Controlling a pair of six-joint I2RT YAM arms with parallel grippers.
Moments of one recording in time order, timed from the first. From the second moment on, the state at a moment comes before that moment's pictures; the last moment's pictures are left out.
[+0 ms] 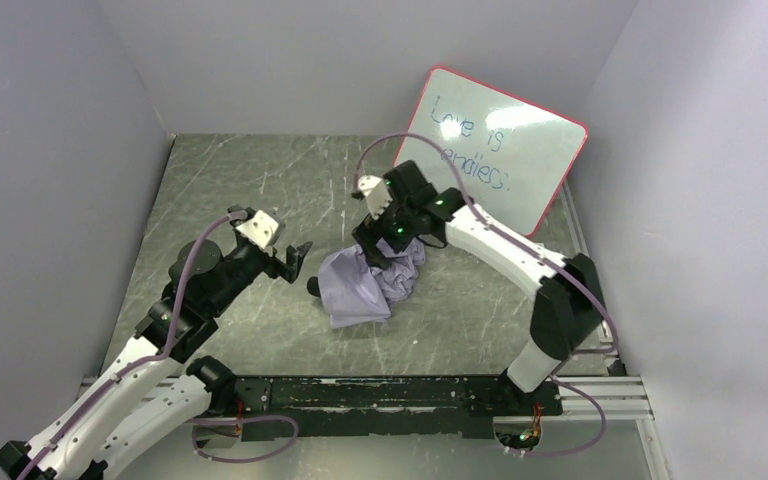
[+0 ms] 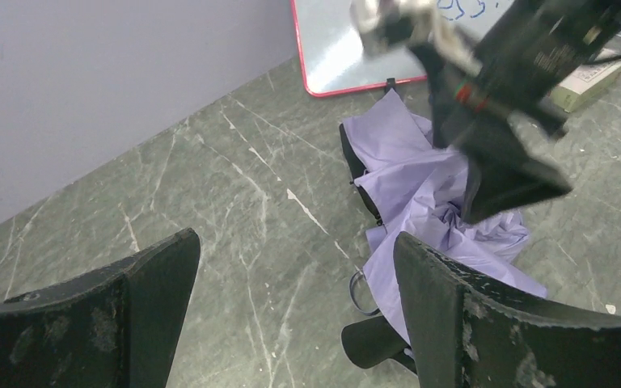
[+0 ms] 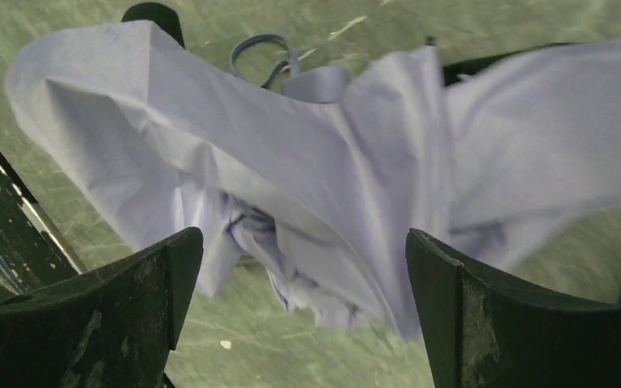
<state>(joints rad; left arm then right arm) -0.61 0.62 0.67 -0.12 -0.01 0.16 0.67 1.60 1.37 -0.67 -0.28 -0.22</state>
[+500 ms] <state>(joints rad) -0.61 0.61 0.67 -0.12 -0.03 0.16 0.76 1.89 1.28 -0.53 -0.18 -0.27</state>
